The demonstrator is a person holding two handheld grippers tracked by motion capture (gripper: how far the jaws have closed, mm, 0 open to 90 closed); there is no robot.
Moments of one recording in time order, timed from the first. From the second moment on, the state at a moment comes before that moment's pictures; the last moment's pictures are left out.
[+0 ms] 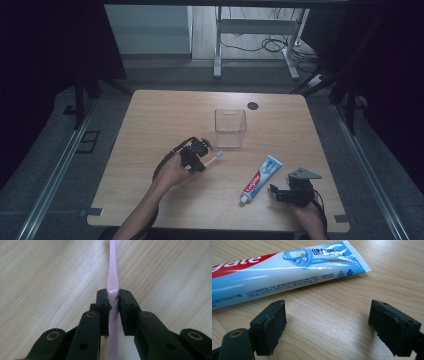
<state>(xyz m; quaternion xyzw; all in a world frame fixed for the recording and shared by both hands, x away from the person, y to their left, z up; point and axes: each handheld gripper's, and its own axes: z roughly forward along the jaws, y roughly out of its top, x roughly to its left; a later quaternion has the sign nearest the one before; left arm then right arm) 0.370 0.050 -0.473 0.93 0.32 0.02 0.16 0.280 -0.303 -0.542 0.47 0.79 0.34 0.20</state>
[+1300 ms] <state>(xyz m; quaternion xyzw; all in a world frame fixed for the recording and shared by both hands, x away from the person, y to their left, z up) 0.367 0.032 -0.398 0.91 0.30 0.09 0.26 0.280 -0.303 -0.542 0.47 0.79 0.34 0.20</state>
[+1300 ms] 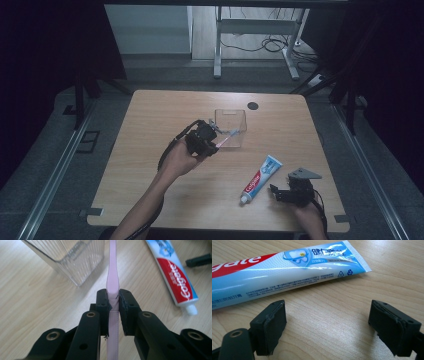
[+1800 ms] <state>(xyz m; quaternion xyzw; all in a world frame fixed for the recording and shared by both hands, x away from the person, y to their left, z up) 0.393 0.025 -0.384 0.90 0.33 0.10 0.28 0.280 -0.303 -0.542 0.47 0.79 0.34 0.20</state>
